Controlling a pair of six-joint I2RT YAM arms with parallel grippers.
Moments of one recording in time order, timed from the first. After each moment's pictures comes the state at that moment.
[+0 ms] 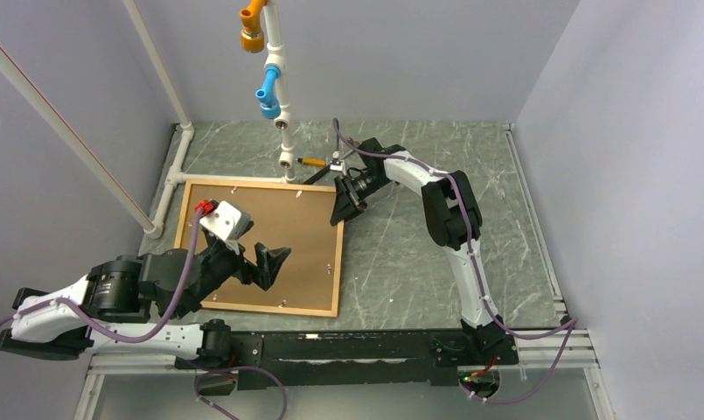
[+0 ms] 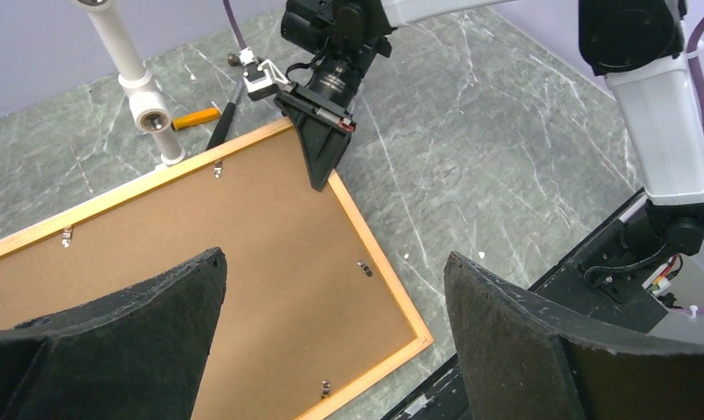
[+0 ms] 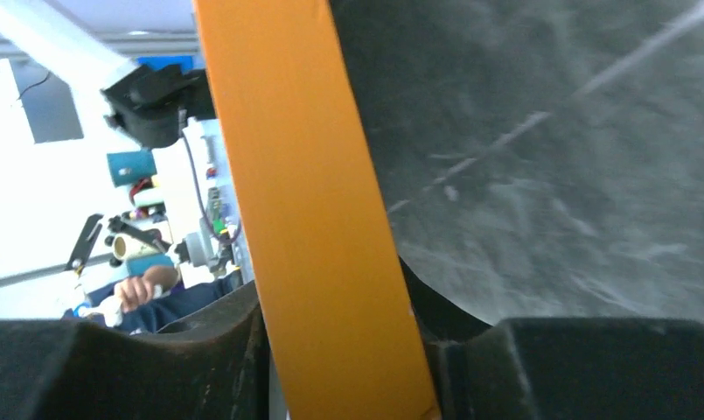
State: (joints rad) left arm -1.52 0.65 1.19 -0.84 -0.85 -0.30; right arm 0.48 2.35 1.85 -0.86 -1.15 -0.03
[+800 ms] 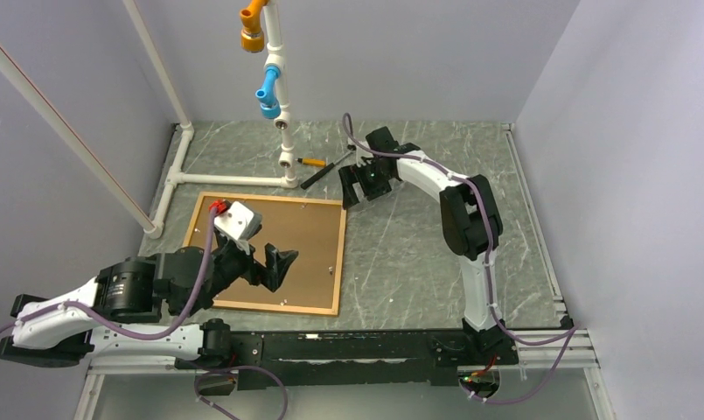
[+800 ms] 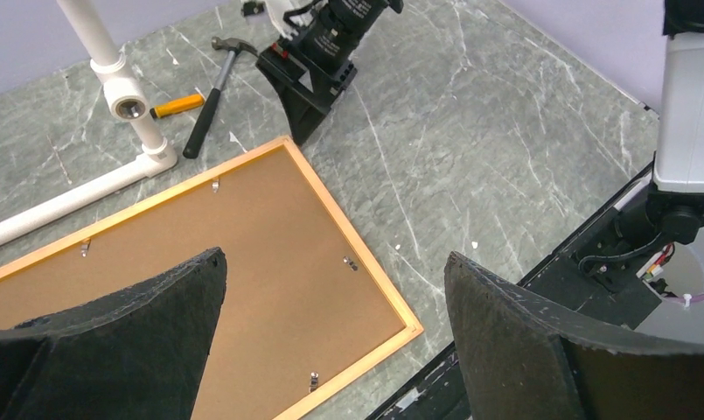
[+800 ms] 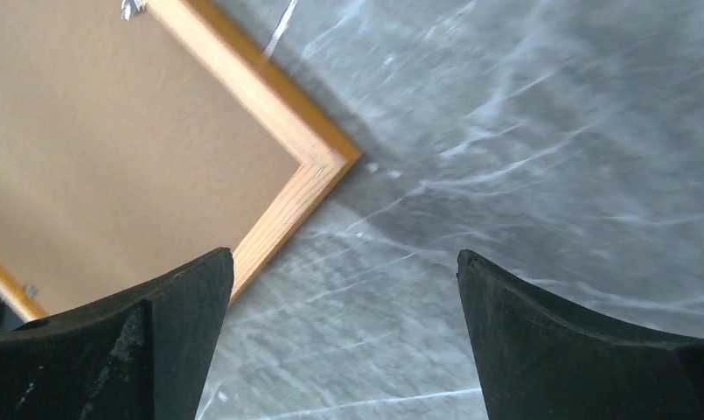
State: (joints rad) left arm -1.46 0.68 1.17 -0.81 -0.77 -0.31; right arm 0.46 2.17 1.71 -0.65 -0.46 0.03
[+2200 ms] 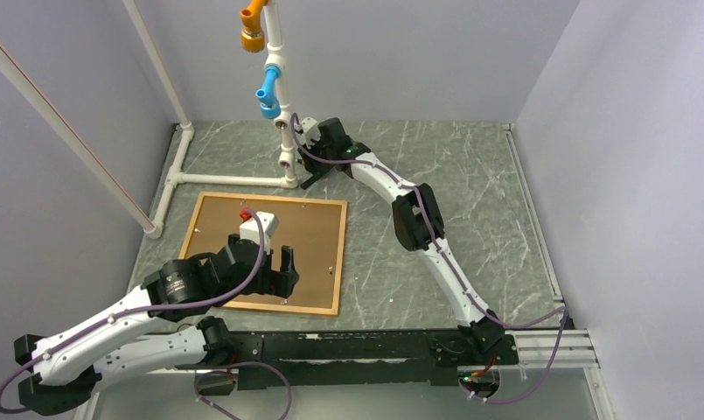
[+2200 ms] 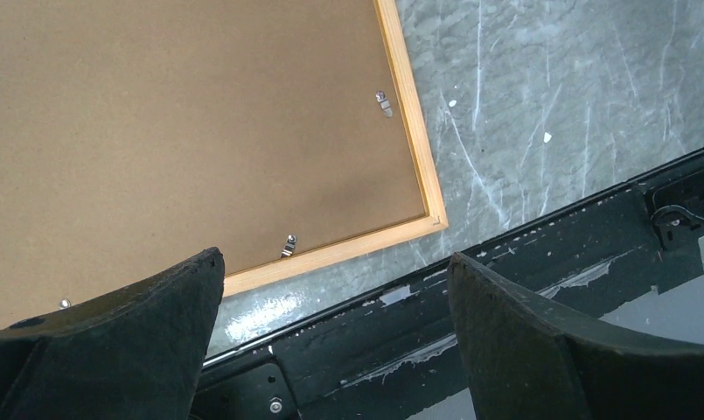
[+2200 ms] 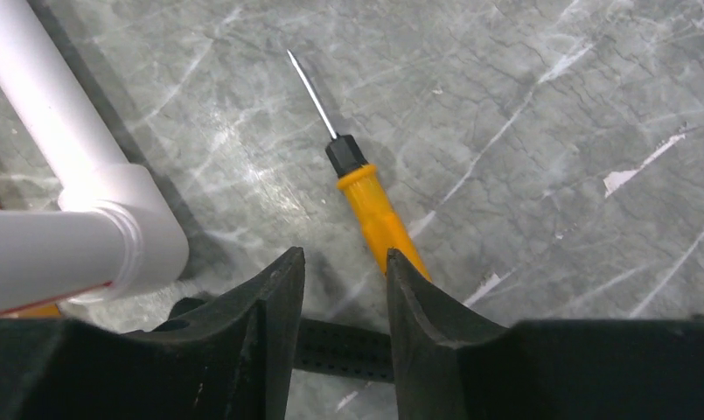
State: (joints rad) left arm -1.07 0.71 0.89 -0.95 -0.39 -0.68; right arm 0.61 2.72 2.46 -0.33 -0.26 -0.18
